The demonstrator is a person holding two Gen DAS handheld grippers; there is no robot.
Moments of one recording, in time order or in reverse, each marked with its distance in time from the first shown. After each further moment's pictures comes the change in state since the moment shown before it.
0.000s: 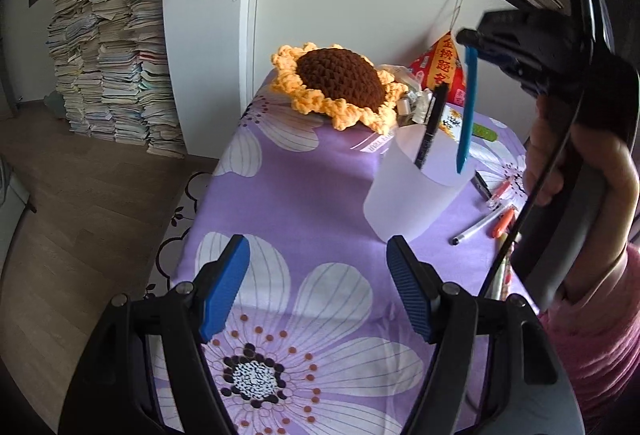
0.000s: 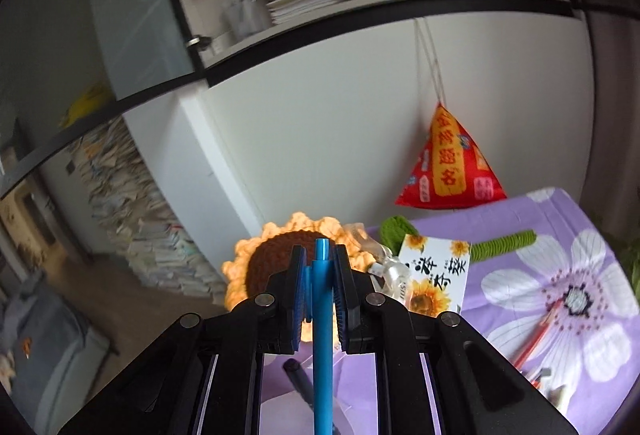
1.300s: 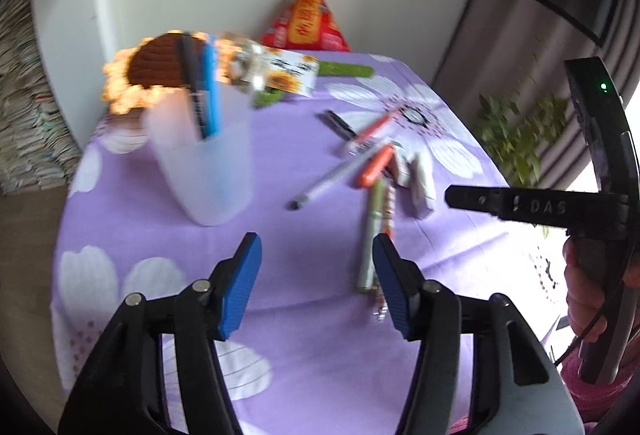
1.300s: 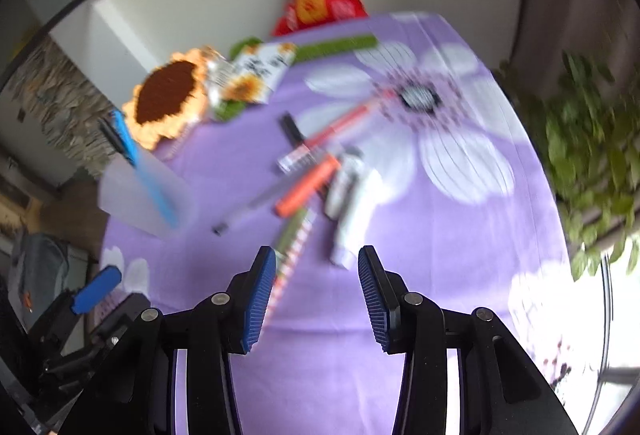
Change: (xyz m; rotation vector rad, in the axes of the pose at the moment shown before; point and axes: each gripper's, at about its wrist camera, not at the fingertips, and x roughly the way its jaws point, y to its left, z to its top) left arm 0.021 -0.136 -0.029 0.288 0.106 -0.258; right arm -0.092 -0.167 -0.081 0.087 0.555 -0.157
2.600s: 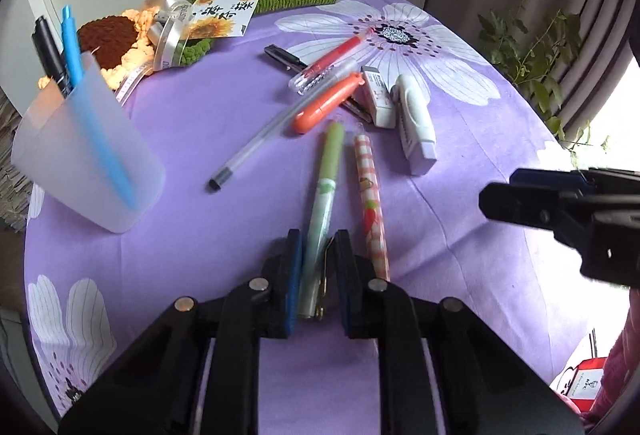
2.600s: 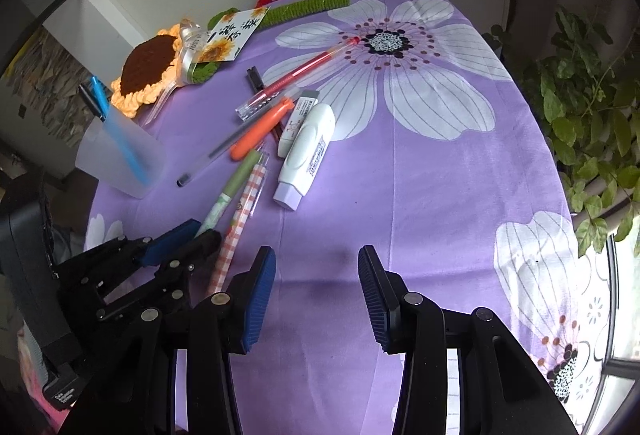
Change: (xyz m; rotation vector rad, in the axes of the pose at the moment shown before) left arm 0.078 -0.037 -0.006 0.140 0.176 0.061; right arm 0.009 -0.032 -0.030 0.002 0.044 0.031
